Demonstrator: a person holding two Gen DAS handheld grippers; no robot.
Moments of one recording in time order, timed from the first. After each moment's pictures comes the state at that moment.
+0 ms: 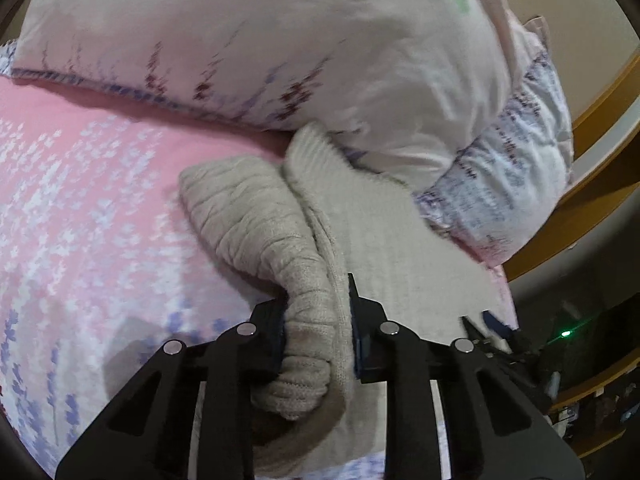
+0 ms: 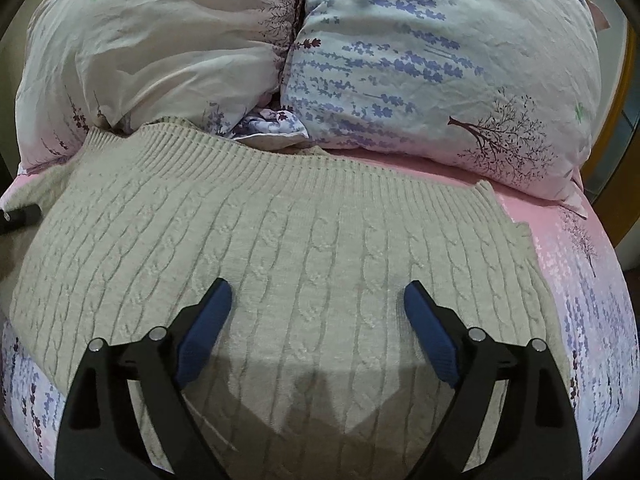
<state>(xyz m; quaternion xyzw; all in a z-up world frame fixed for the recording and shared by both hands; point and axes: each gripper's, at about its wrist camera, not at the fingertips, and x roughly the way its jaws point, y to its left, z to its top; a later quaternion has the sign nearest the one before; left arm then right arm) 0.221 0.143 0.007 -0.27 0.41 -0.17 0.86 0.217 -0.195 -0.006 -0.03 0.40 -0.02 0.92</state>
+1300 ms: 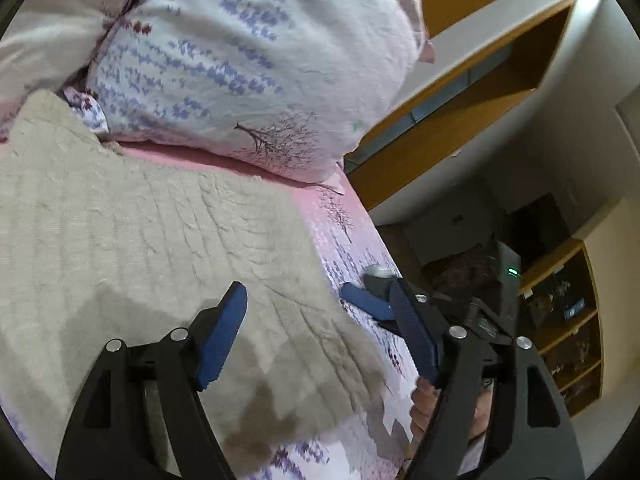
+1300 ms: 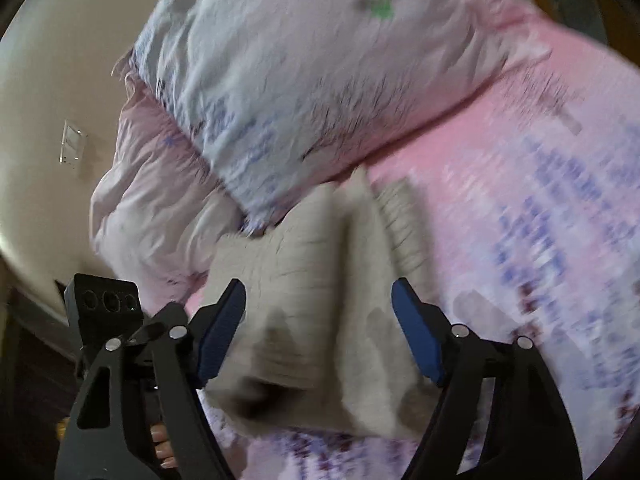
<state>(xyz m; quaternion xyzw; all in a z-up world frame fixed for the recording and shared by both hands) 0.222 -0.124 0.044 -0.24 0.41 -0.43 0.77 0.152 -0.381 0.009 0.36 0.34 0.11 0.86</state>
